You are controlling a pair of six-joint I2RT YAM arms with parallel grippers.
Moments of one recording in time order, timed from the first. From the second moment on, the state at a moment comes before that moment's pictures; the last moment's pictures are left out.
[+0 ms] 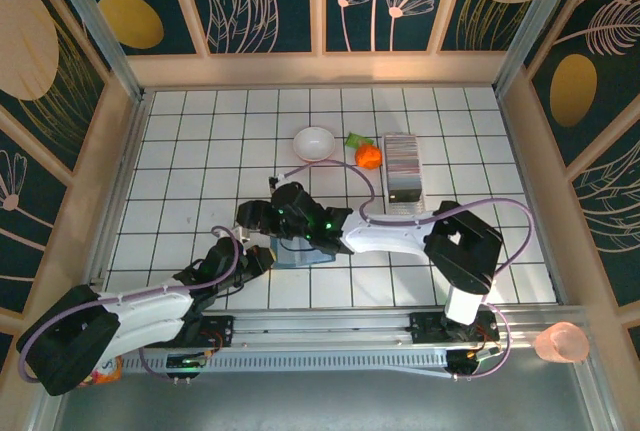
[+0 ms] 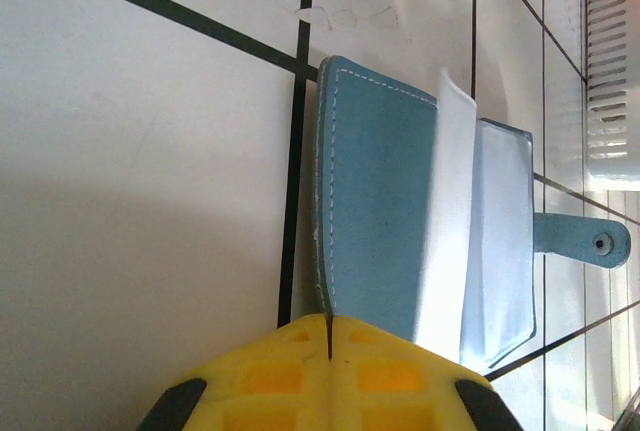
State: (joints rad) left arm -0.74 1.01 0.02 0.35 0.08 -1.10; right arm 1.15 1.75 1.11 0.20 -0.05 1.15
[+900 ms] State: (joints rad) left arm -0.74 0.74 0.19 -0.08 -0.12 -1.04; right arm 1.10 1.37 0.83 -0.13 0.24 1.08
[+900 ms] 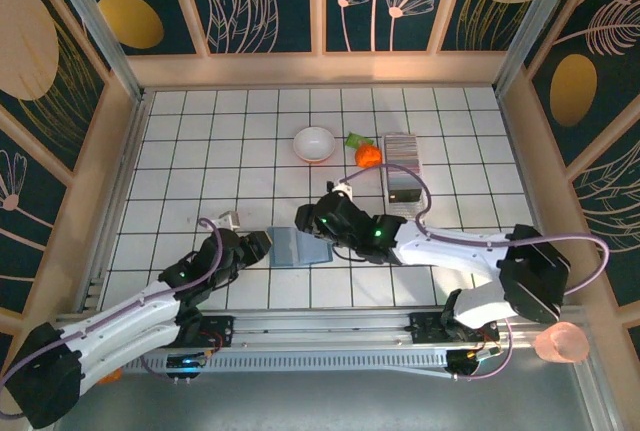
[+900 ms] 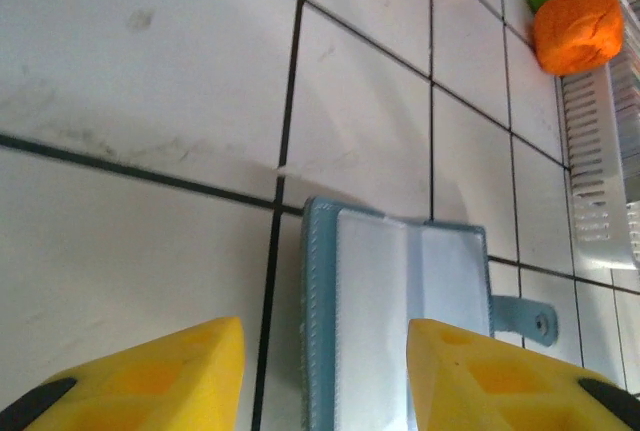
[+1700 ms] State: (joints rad) left arm -0.74 0.88 0.34 -0.08 0.02 -0.97; right arm 1.06 1.04 0.80 -0.03 0.38 0.42
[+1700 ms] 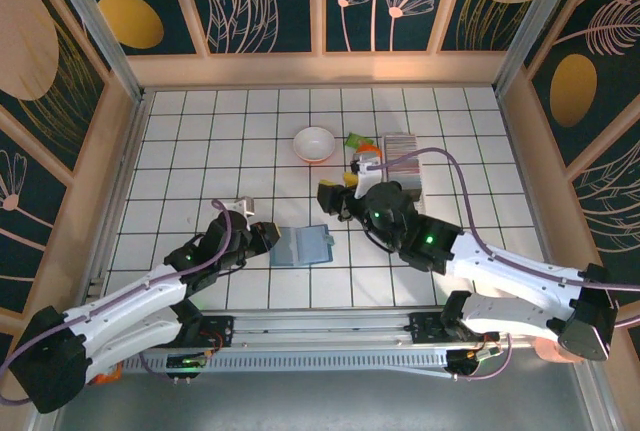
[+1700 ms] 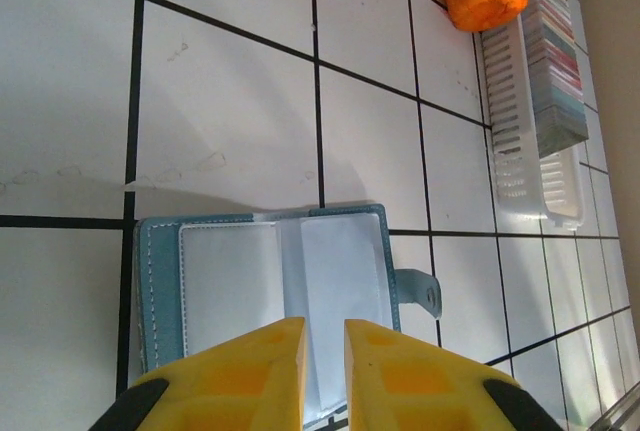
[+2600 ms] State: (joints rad) left arm -0.74 0.88 0.27 -0.02 0.04 -0.98; right arm 0.83 1.16 0.90 -0.35 0.23 -0.93
